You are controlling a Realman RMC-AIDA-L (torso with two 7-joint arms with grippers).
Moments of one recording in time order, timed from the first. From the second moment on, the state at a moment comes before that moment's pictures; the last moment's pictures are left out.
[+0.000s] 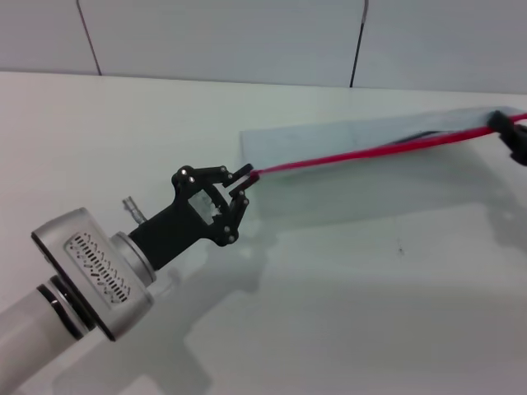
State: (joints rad) left arm -0.55 -2.03 0.10 -0.21 1.88 1.31 0.32; right arm 0.61 2.03 0.16 -0.22 -2.12 -1.26 1.22
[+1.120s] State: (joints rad) left arm -0.48 -2.03 0.01 -0.24 1.66 1.58 0.21; right arm 0.40 2.04 0.23 0.04 -1.79 -1.61 0.40
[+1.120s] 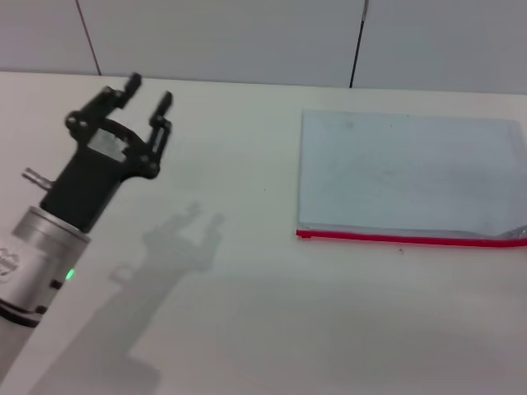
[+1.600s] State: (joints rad) left arm -0.46 -2.02 -0.01 -0.19 1.63 1.72 -0.02; right arm 0.40 2.04 0.23 0.05 -1.79 -1.62 0.39
